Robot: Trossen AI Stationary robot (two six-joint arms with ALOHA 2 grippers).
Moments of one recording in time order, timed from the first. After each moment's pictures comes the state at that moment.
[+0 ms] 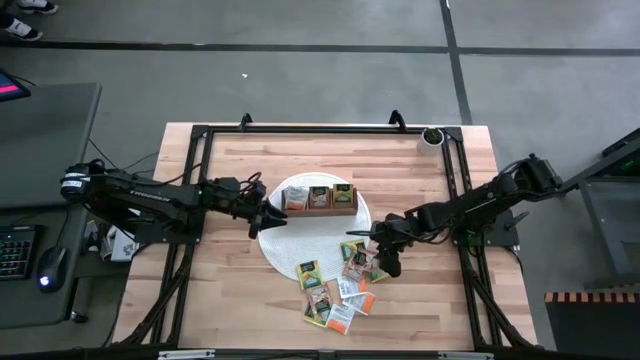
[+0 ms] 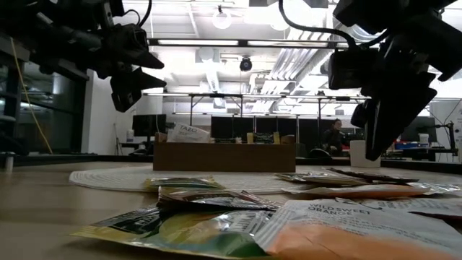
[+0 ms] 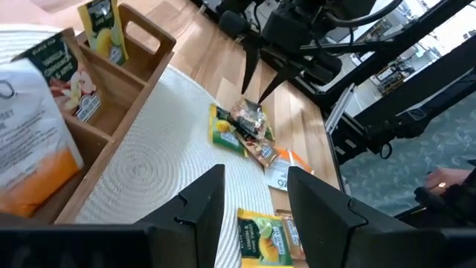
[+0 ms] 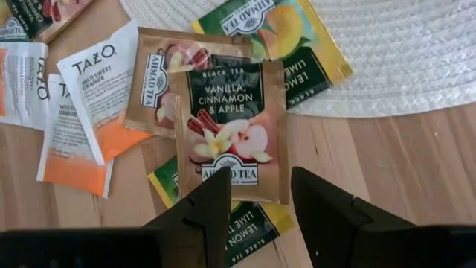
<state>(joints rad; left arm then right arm) 0.04 1.02 0.33 0.41 0.19 -0.63 0.25 1.44 0.68 -0.30 -0.08 0.61</state>
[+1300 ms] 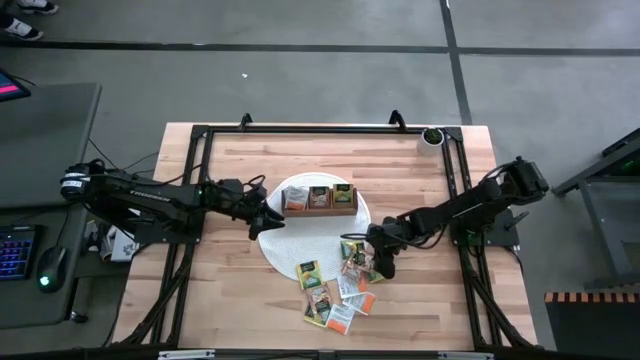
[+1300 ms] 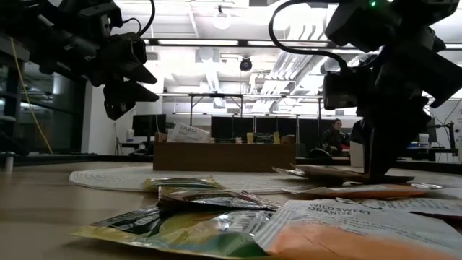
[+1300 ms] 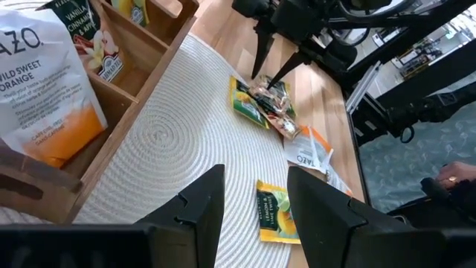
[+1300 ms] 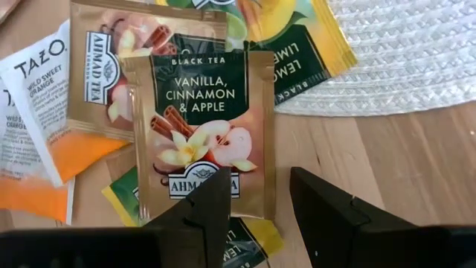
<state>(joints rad) 0.04 1.02 0.33 0.31 0.19 -0.63 0.25 1.59 0.68 -0.22 -0.07 0.65</state>
